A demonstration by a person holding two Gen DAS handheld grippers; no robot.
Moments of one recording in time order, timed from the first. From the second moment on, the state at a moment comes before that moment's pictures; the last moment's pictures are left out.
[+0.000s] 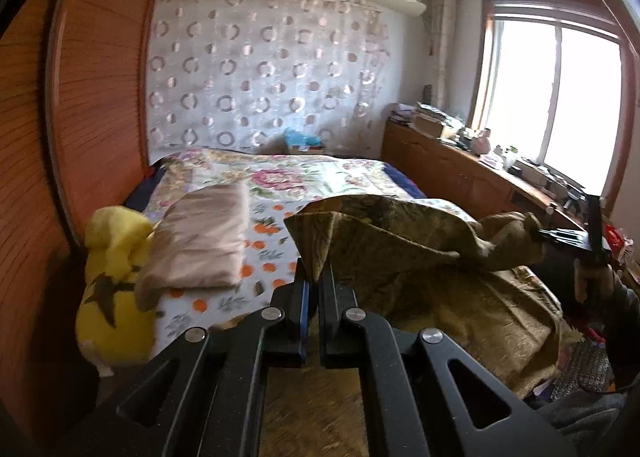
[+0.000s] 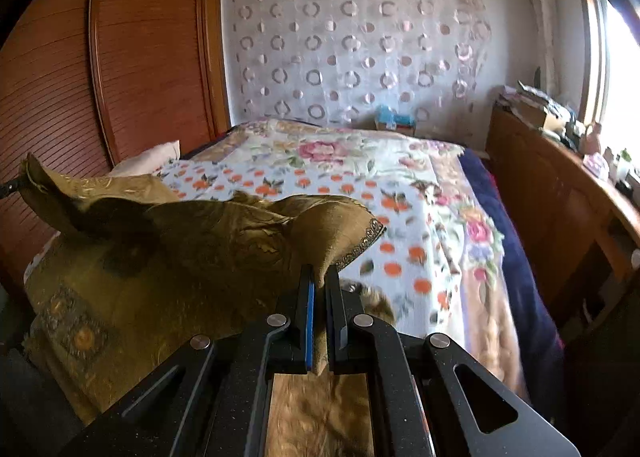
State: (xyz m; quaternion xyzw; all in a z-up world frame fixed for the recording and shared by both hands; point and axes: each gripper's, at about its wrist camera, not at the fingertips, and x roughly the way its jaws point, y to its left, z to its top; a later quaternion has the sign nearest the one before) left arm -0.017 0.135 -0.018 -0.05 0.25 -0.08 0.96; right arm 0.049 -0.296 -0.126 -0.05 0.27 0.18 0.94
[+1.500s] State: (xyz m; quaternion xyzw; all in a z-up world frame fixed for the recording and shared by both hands) left arm 0.026 0.174 -0.072 -0.02 0.32 0.00 0.95; right arm 0.103 -0.300 -0.107 -0.05 0.33 0.13 0.93
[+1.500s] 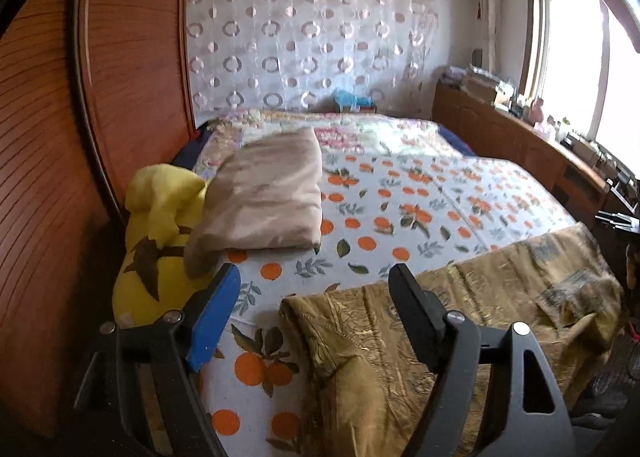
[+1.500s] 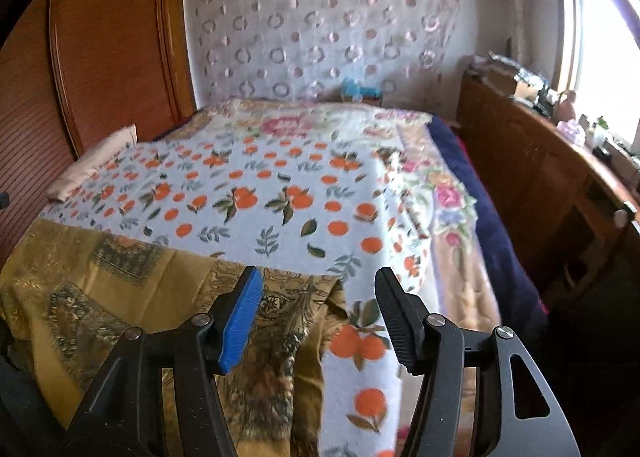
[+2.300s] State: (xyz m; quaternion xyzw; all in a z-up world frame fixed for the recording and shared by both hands) left arm 0.071 0.186 -0.128 -0.04 0.43 -0.01 0.90; right arm 0.142 -0.296 -0.127 -0.06 0.38 0.13 0.92
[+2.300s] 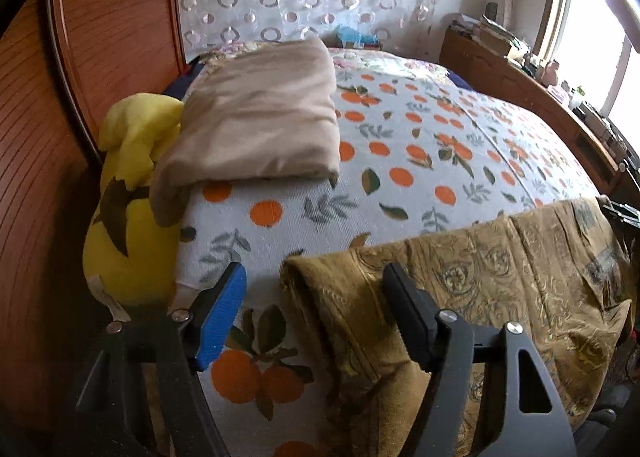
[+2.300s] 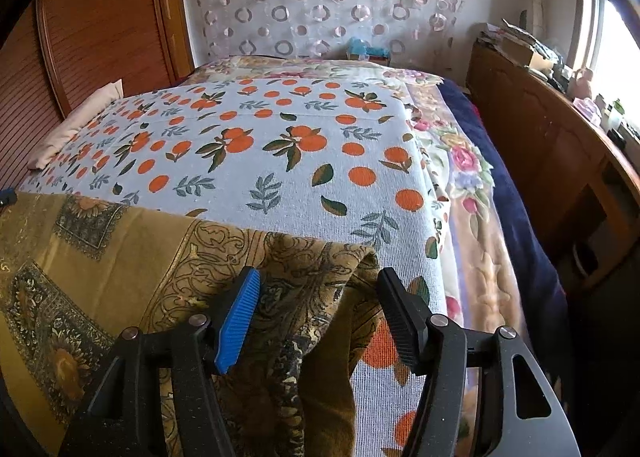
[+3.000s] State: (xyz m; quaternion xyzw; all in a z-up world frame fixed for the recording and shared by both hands) left arm 0.008 0.140 -0.033 0.00 0.30 -0.09 0.95; right arm 0.087 -0.272 -0.092 -0.09 0.30 0.21 0.93
